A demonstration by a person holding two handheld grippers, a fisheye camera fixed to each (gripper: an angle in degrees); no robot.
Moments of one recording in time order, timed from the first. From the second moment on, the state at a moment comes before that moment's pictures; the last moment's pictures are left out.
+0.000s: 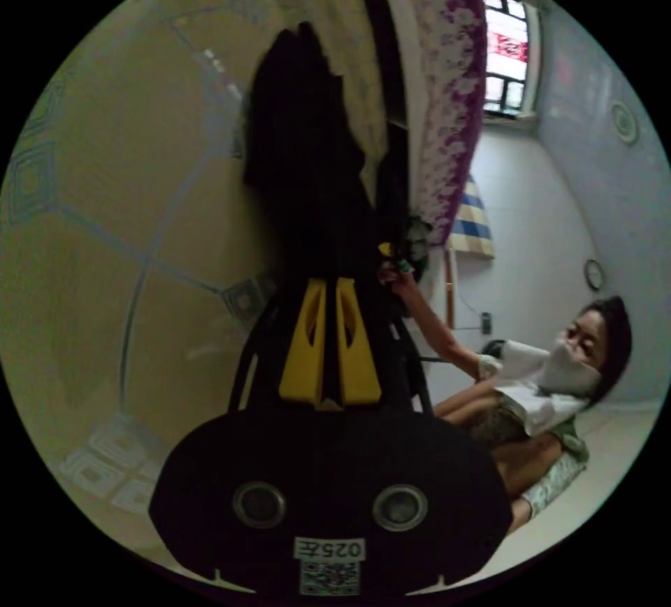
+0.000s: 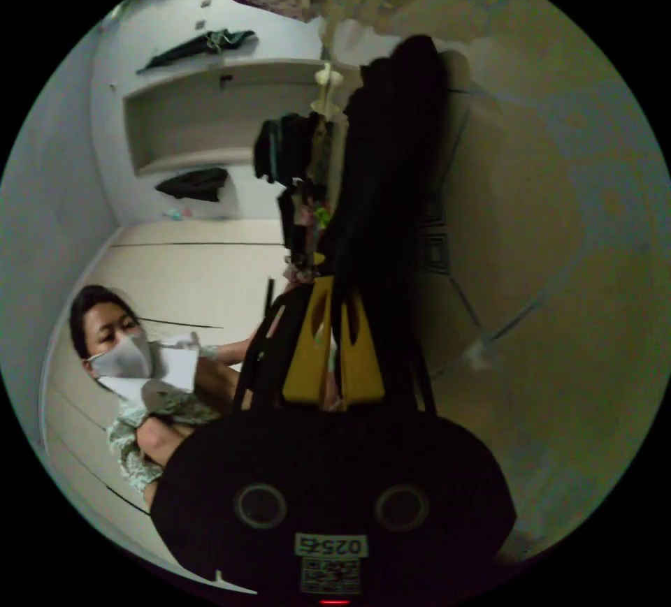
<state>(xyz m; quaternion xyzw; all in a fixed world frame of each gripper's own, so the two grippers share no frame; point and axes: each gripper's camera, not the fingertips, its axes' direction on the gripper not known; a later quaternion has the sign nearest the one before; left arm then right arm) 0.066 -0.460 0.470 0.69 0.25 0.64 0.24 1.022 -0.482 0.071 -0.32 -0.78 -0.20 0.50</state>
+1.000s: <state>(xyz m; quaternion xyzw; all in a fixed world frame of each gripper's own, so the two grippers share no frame) 0.015 -0.396 0.651 0.82 0.04 0.58 -0.03 1.162 -0.516 -0.089 -0.07 -0.76 -0.34 0.55</state>
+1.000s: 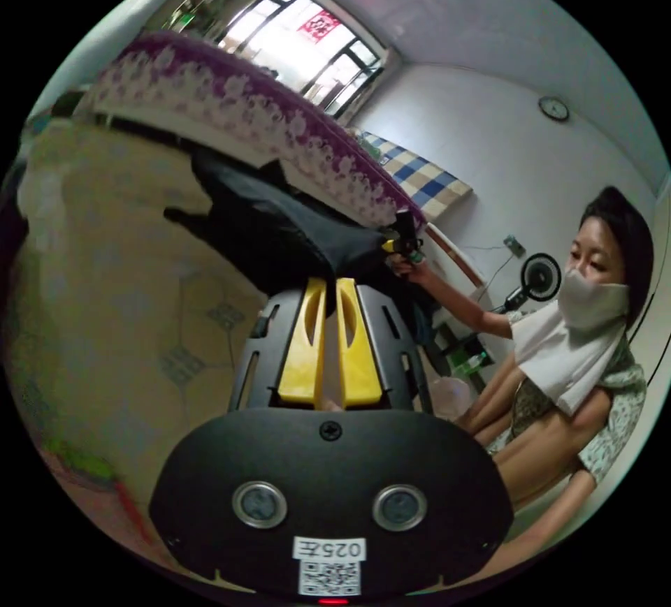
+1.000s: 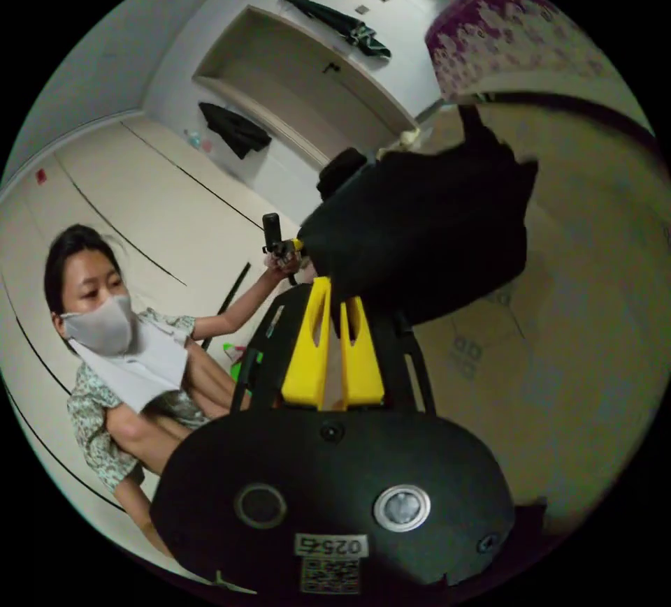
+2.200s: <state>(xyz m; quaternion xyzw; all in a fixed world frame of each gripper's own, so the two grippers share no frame) 0.091 -0.456 0.592 0.80 0.05 0.59 0.14 1.149 -0.410 0.047 -0.24 -0.78 -0.24 0.52</state>
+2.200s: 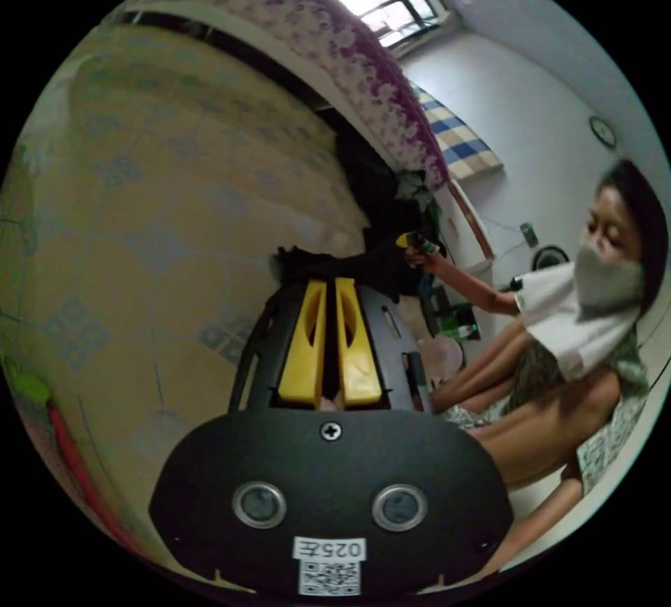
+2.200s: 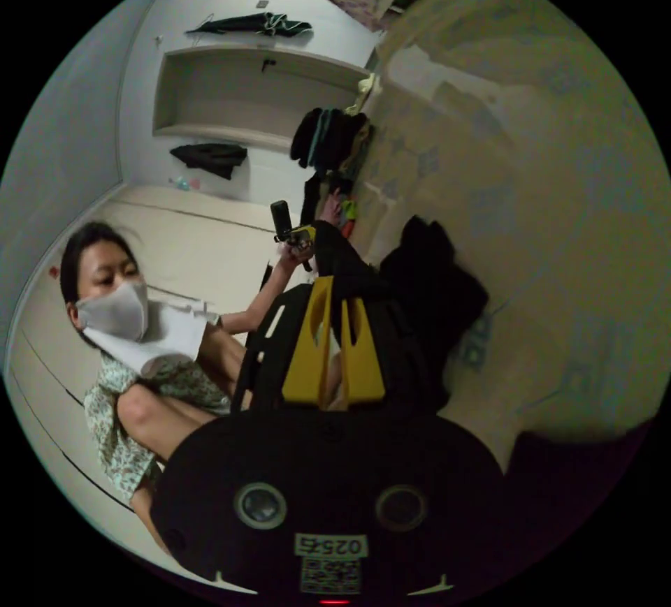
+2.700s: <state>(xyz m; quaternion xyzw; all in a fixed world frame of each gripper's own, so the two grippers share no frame) 0.123 -0.431 0.487 0.73 0.16 0.63 0.23 1.077 -0.438 0.127 -0.33 -0.81 -0.13 0.47</state>
